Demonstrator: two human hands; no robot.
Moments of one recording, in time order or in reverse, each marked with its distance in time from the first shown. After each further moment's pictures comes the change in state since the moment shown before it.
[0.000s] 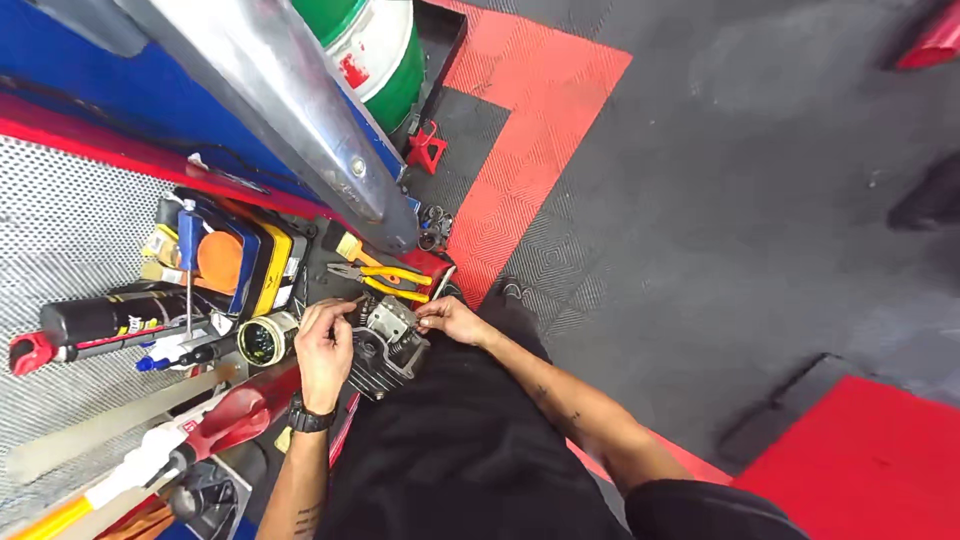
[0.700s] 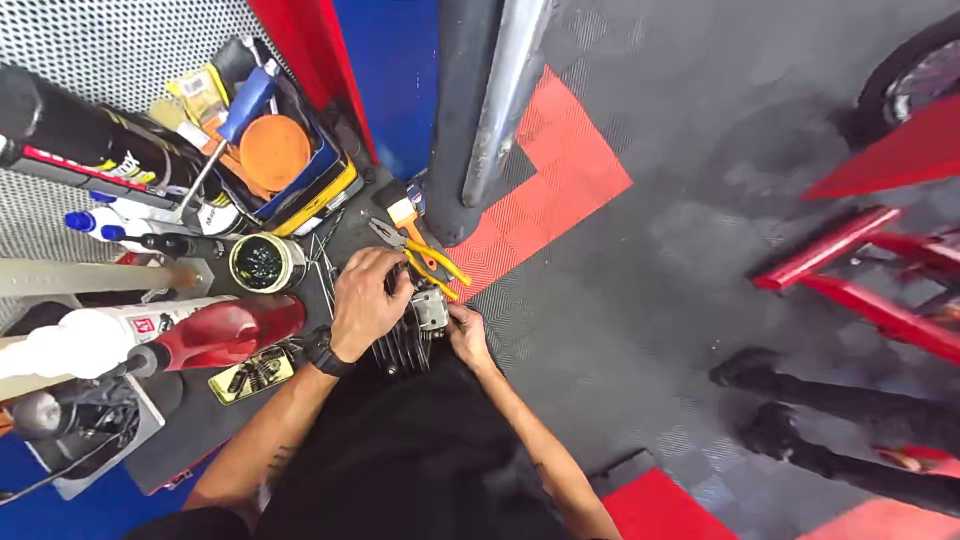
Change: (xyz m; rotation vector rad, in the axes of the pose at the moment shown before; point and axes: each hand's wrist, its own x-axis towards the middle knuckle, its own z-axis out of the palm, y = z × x) left_hand -0.001 -0.010 0.010 -0.009 0.041 -0.209; right_hand -0.008 0.011 0.025 -0.589 0.309 -0.265
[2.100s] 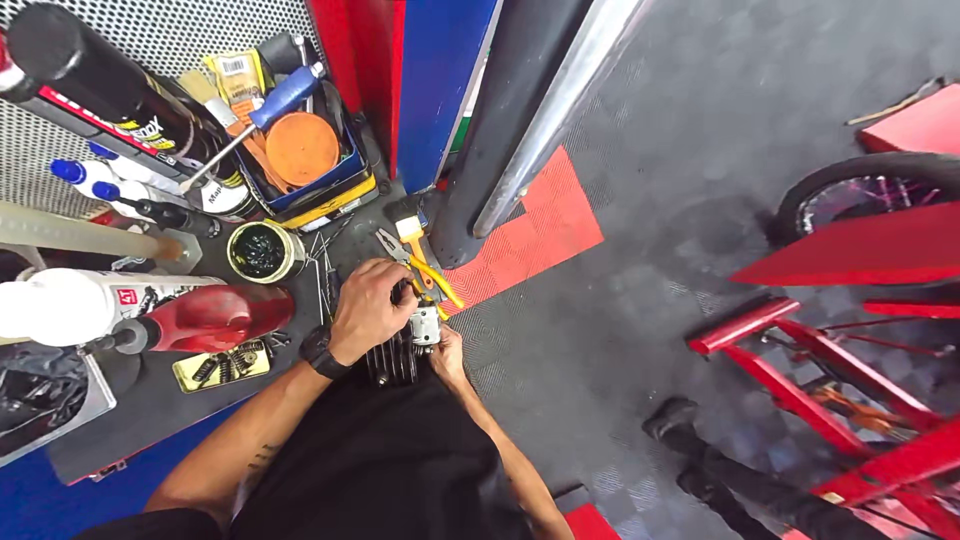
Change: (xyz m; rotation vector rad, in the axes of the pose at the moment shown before) left_hand 0.003 0.001 0.000 -0.059 -0.001 -0.049; right_hand 0.004 0.005 0.008 -0.074 -0.020 -0.050
